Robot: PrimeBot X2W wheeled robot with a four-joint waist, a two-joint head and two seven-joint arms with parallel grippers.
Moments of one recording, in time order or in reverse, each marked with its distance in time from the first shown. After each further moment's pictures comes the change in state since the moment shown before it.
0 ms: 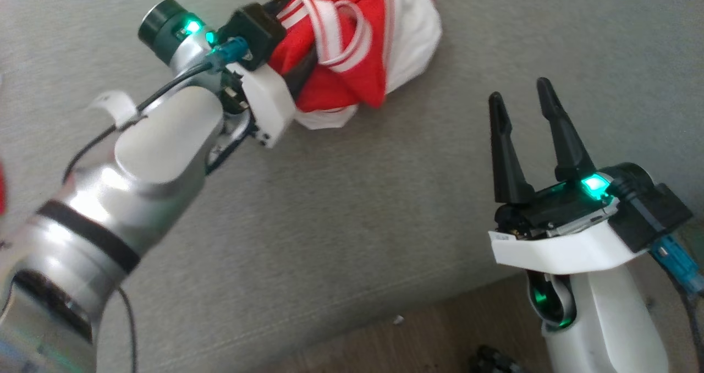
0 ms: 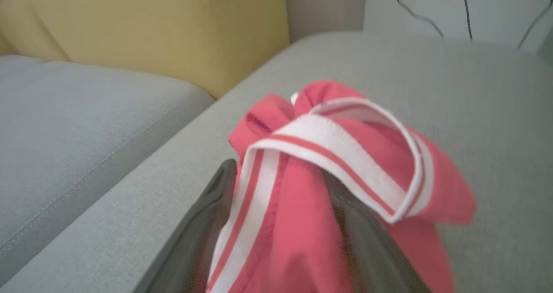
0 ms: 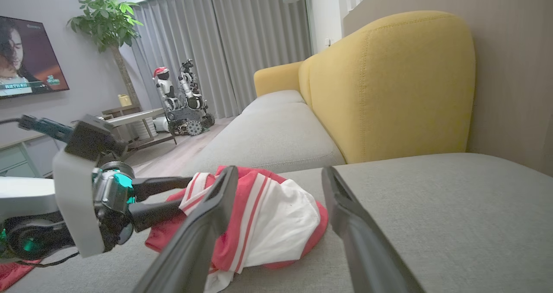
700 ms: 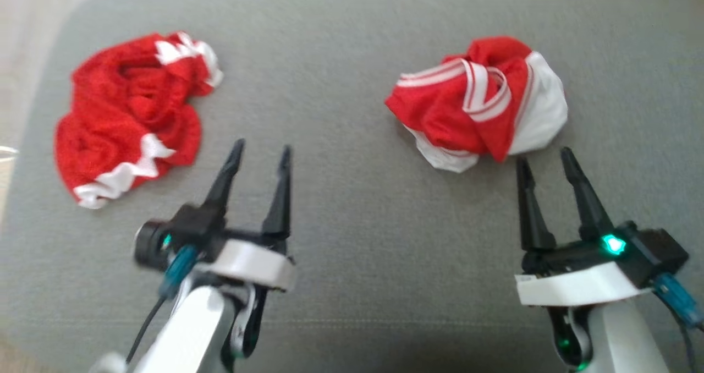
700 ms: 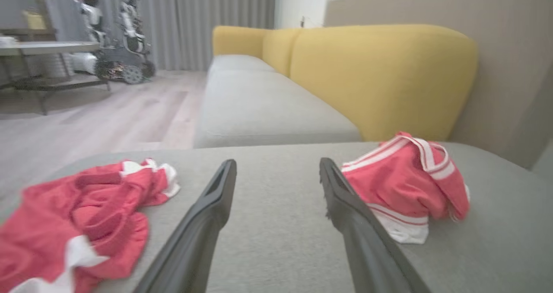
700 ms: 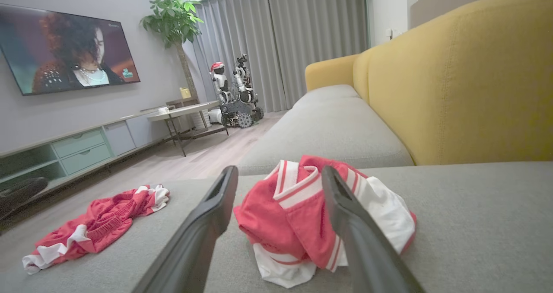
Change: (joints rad) left arm 0.856 -0.107 0.655 -0.618 0.273 0.259 -0.007; right arm 0.130 0.001 -0.113 0.105 -0.060 0.000 0.000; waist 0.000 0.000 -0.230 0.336
